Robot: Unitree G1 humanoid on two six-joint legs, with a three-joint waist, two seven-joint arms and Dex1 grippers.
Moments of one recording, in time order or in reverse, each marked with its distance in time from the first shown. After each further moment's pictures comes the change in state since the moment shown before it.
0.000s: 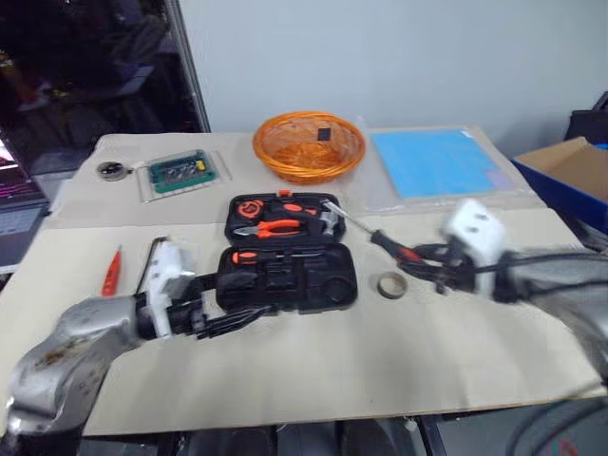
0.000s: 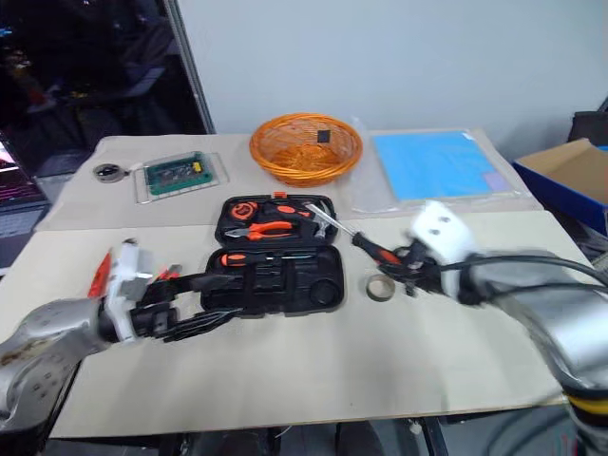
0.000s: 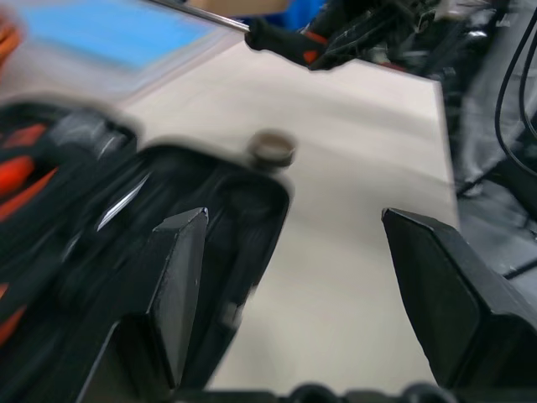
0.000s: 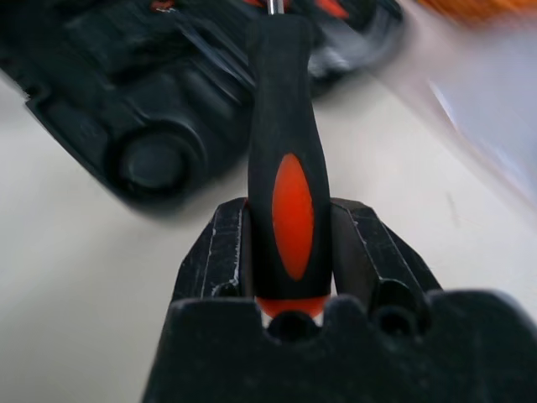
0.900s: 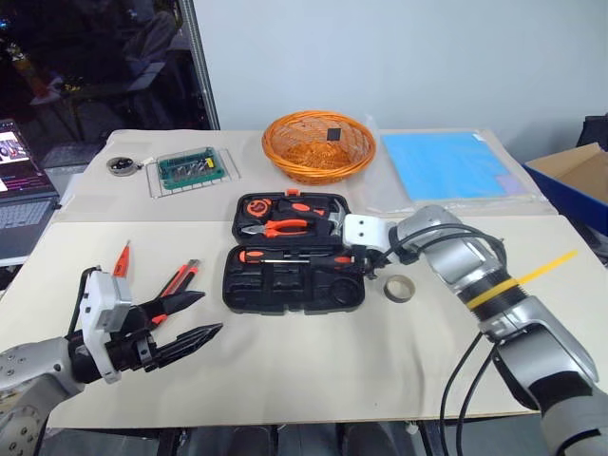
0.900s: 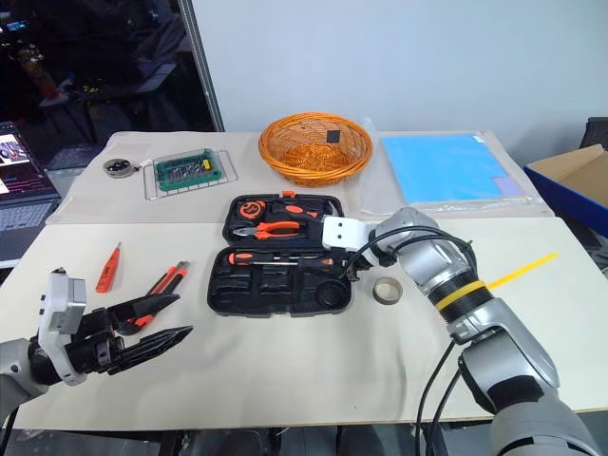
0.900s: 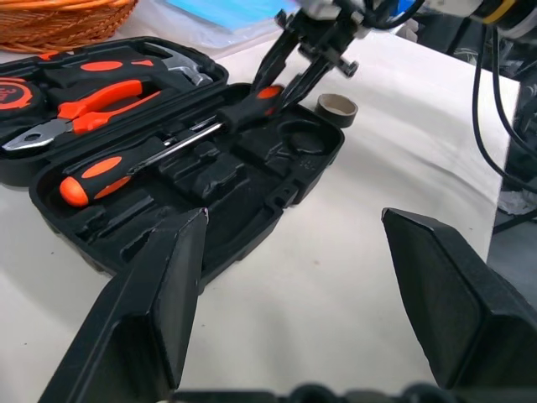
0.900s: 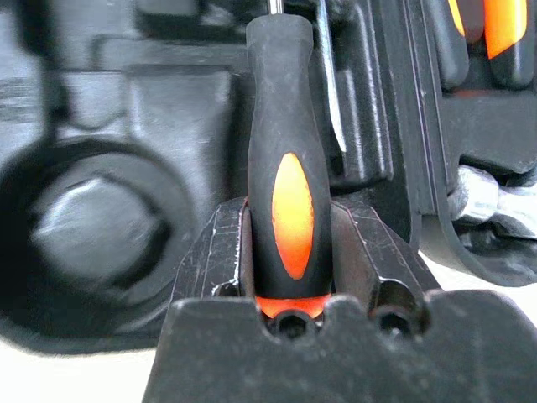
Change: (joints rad) left arm 0.207 0.047 0.176 -0.082 -0.077 -0.022 0.039; right arm -0.349 0.412 0.243 0.768 -0.409 -0.439 0.300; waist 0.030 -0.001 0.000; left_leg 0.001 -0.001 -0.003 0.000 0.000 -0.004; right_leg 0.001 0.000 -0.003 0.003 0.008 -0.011
